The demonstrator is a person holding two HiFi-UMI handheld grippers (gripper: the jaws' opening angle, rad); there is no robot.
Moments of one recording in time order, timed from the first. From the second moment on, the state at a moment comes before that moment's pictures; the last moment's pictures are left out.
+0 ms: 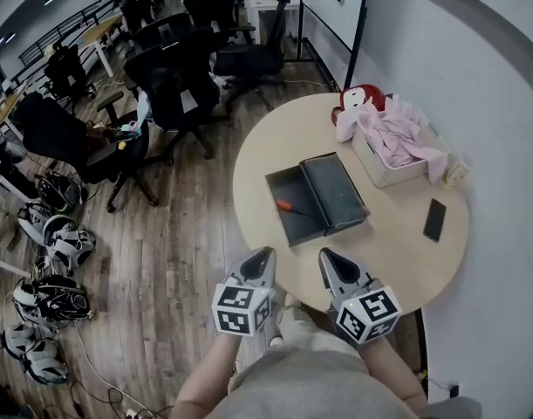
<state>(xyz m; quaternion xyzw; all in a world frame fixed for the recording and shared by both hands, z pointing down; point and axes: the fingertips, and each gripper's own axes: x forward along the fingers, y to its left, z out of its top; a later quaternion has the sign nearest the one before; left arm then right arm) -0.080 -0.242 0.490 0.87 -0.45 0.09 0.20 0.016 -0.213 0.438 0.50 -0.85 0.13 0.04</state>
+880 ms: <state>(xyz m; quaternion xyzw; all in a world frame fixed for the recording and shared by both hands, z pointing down) -0.008 -0.378 0.596 0.90 -0.23 0.36 0.07 0.052 -0.314 0.461 0.49 -0.85 0.17 0.06</state>
